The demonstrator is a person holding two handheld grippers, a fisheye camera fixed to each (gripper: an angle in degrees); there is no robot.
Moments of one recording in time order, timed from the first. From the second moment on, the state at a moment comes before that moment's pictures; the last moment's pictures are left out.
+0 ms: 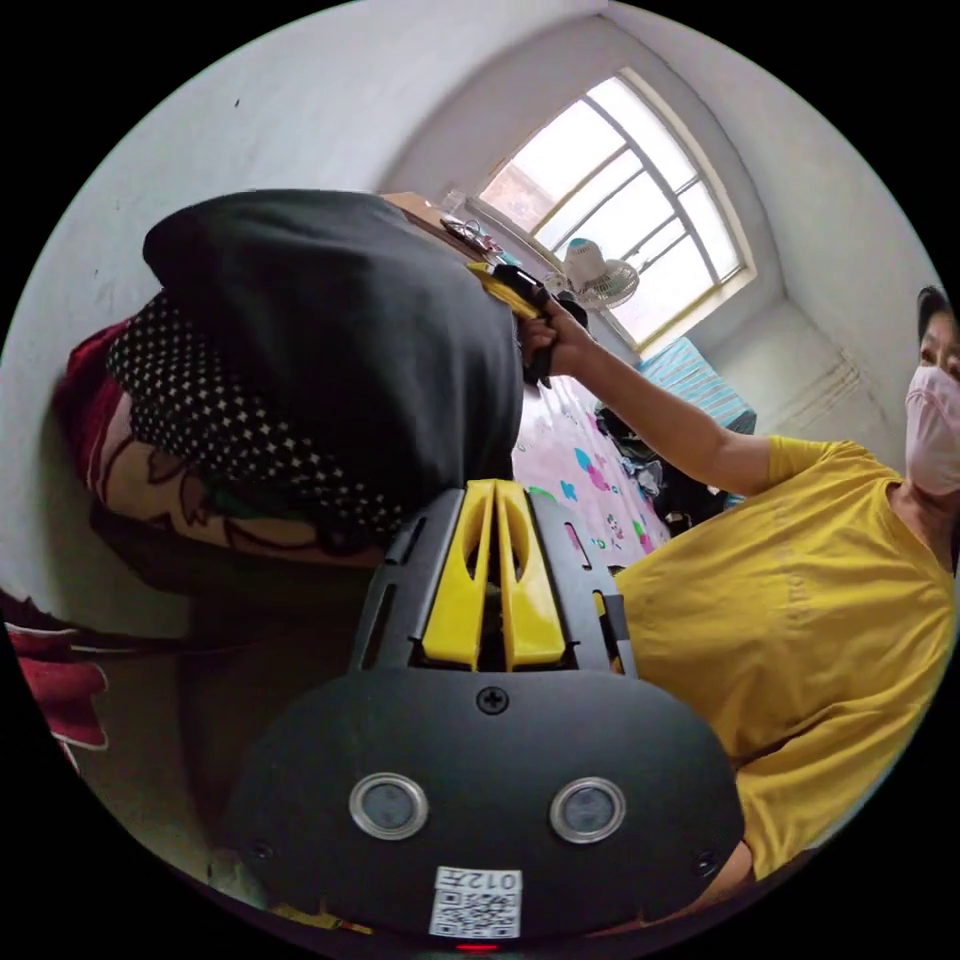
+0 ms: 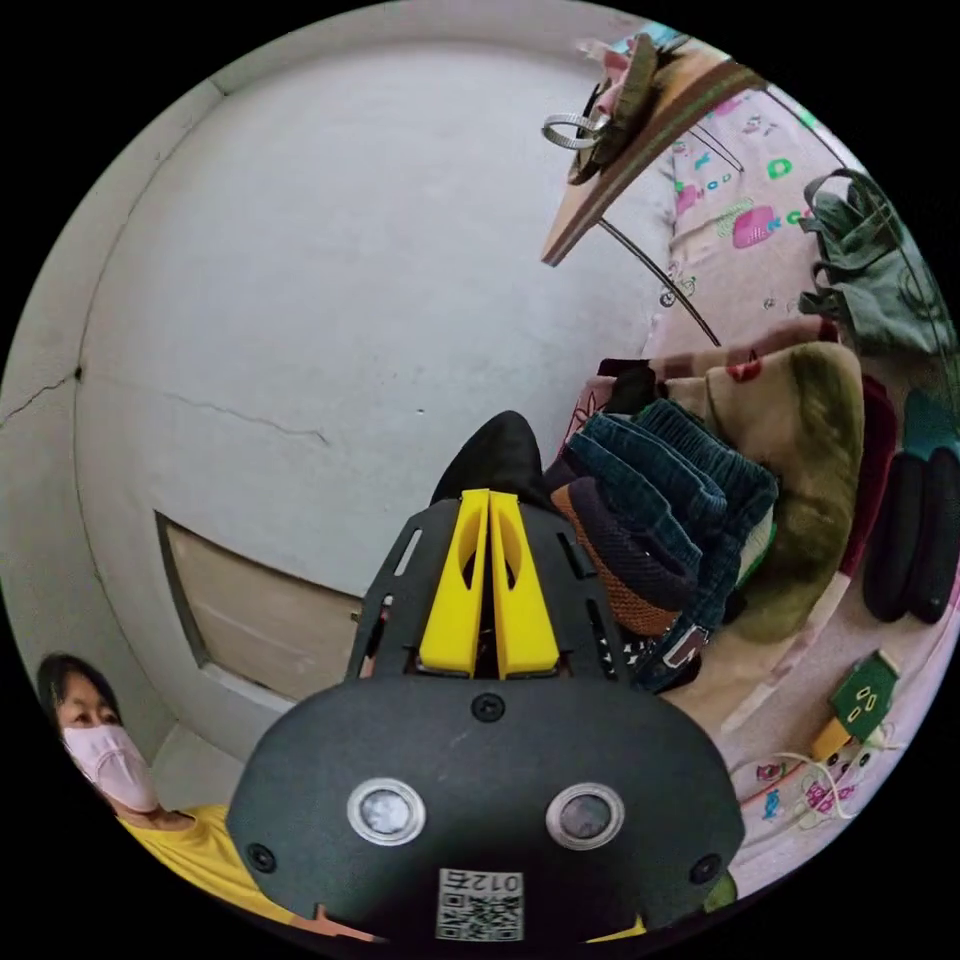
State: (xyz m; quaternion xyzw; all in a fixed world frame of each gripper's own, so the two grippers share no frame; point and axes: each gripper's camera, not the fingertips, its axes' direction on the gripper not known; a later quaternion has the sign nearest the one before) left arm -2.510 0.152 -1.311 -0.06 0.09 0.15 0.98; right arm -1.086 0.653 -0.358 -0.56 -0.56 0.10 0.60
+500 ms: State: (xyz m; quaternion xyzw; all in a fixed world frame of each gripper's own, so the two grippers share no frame) left arm -2.404 0.150 -1.406 0.10 0.03 0.10 0.99; right arm -1.009 0.628 -0.512 -0.46 -0.70 -0.07 0.54
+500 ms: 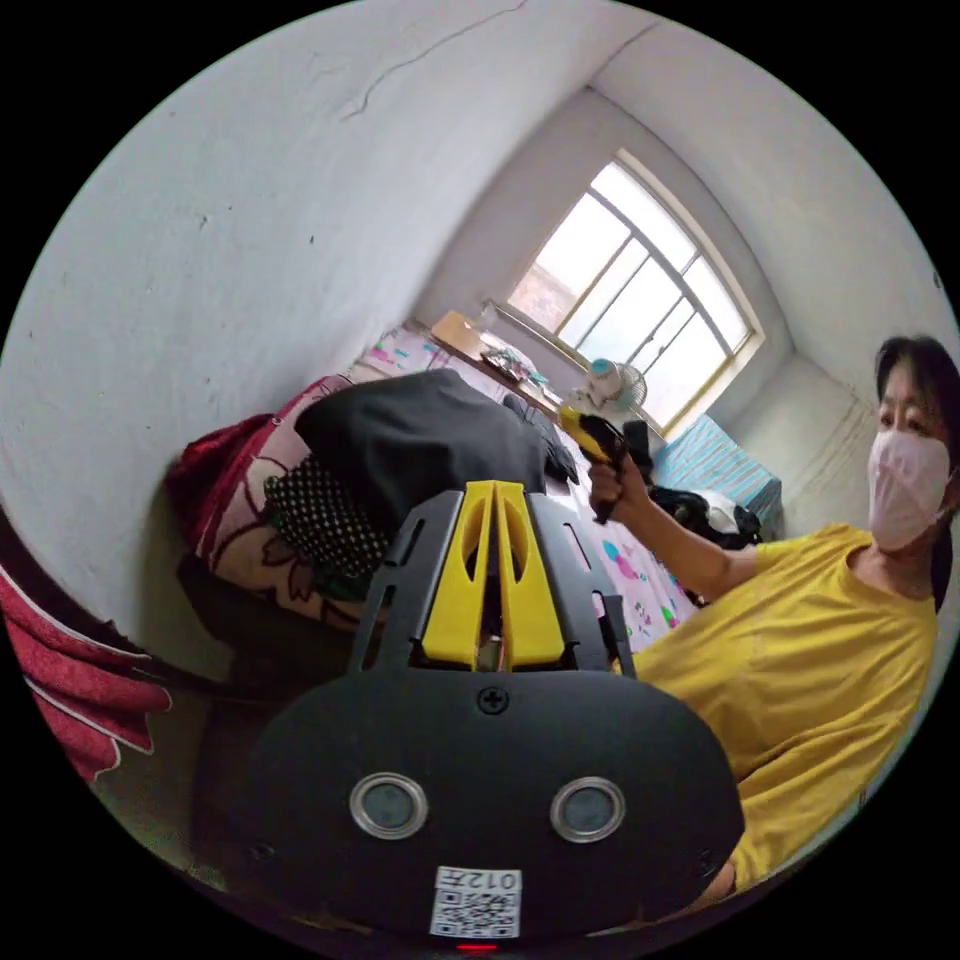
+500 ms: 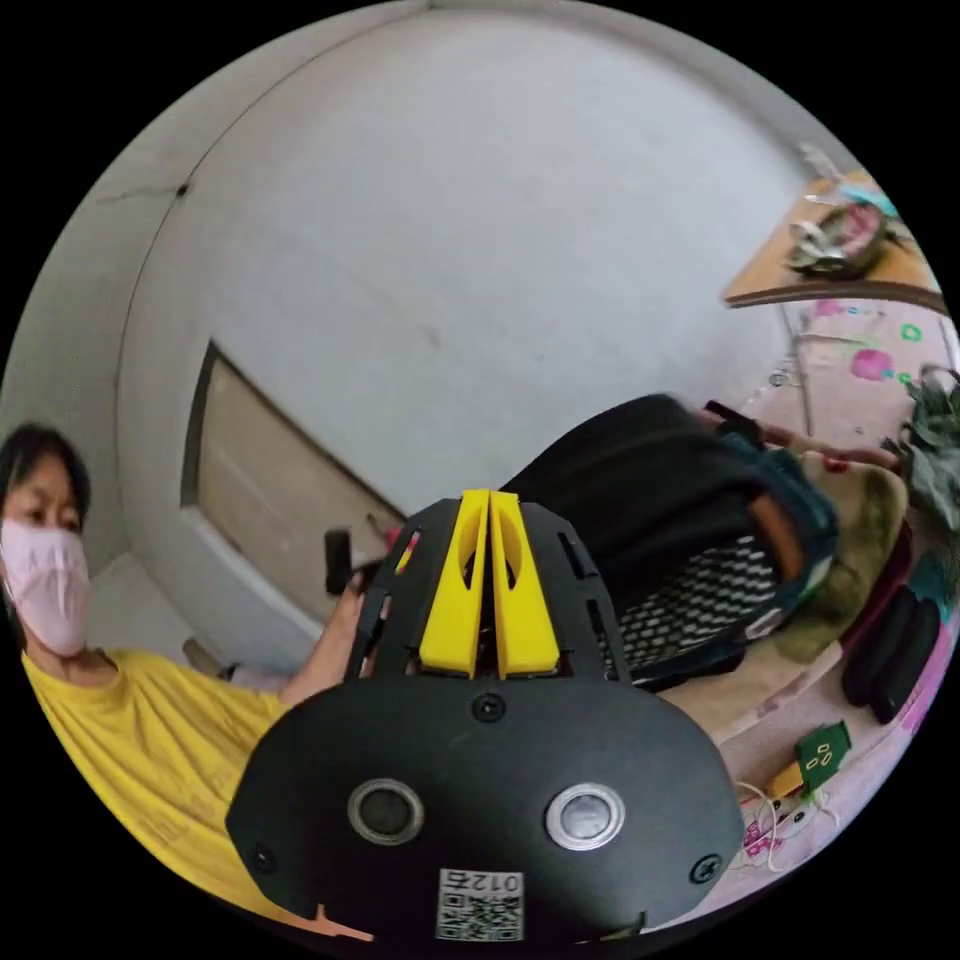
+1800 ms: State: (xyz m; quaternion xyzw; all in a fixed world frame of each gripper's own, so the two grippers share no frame) left arm -1.221 0.433 -0.908 0.09 0.12 0.41 0.90; right arm -0.188 0.617 -0.957 -0.42 -0.26 -0.26 0.83
